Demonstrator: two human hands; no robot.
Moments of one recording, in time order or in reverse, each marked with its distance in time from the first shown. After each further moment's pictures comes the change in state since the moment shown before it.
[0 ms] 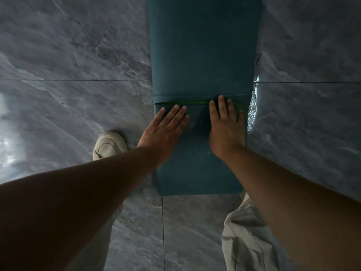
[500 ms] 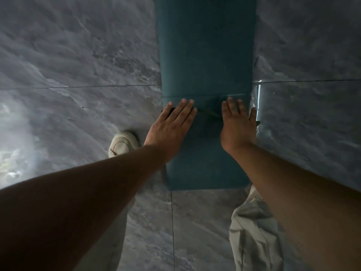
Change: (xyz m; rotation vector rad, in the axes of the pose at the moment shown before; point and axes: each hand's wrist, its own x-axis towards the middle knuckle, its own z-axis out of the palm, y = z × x) left_hand -0.027 0.005 -0.043 0.069 0.076 -0.005; right_hand -0.029 0.006 -0.031 0.024 0.033 0.071
